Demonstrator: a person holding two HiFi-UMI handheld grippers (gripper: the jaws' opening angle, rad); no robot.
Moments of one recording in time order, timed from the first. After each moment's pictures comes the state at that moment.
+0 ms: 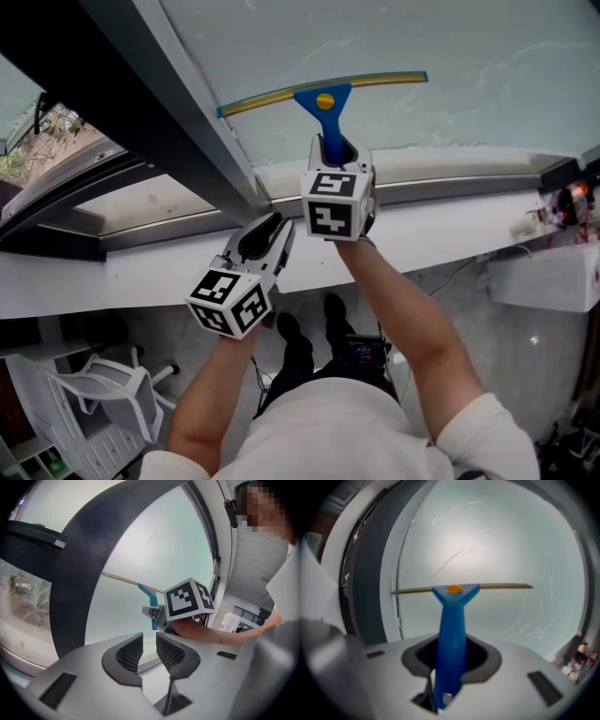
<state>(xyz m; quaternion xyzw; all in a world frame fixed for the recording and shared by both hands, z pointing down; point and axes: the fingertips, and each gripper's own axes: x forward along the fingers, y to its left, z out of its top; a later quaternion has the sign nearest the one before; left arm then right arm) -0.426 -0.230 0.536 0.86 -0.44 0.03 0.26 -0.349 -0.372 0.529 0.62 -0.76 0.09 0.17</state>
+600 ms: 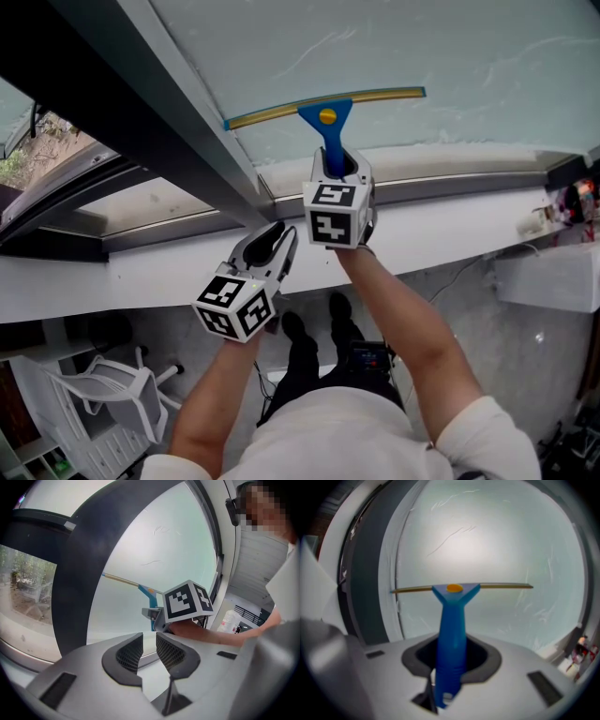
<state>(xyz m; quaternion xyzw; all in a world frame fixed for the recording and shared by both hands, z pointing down) -0.427 -0.227 0.573 0.85 -0.44 0.04 0.28 -0.348 -0.368 0.581 0.62 -0.76 0.12 0.19</state>
